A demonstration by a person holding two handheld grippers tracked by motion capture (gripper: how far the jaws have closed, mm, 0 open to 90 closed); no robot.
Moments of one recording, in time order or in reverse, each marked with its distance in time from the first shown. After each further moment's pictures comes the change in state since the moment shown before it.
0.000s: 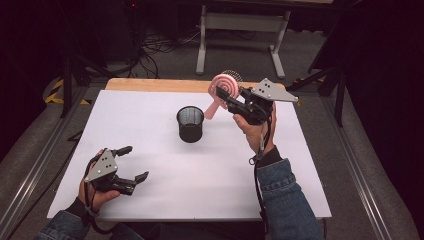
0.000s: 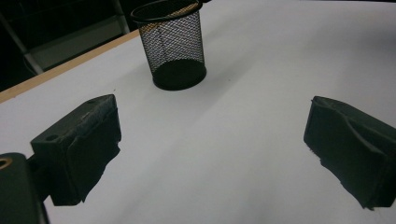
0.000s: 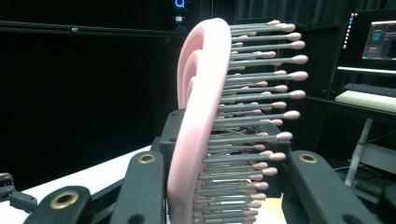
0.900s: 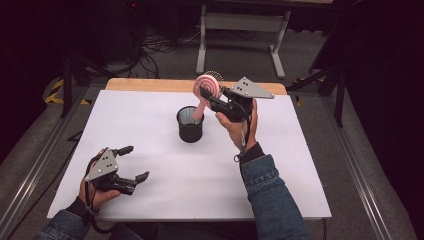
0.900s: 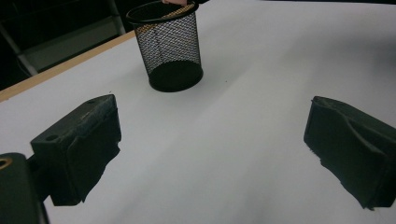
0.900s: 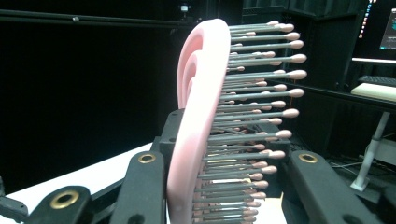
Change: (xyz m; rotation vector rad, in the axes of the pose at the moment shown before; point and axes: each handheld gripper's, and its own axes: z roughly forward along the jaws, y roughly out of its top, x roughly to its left) left arm 0.001 0.001 0.002 0.000 -0.019 0.002; right arm 0.013 -0.014 0.041 0.030 0.019 0.008
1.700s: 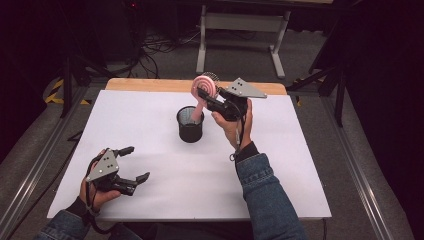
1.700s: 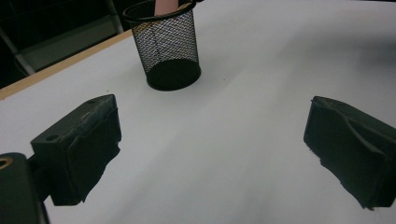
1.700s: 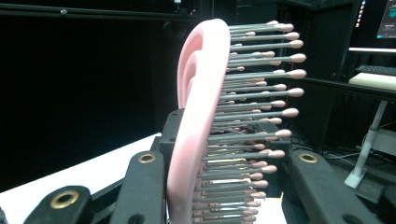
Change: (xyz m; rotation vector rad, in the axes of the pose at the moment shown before) left arm -0.001 -0.001 0.001 0.004 -0.009 0.002; right arm -0.004 -0.014 0.016 0.024 -0.020 0.022
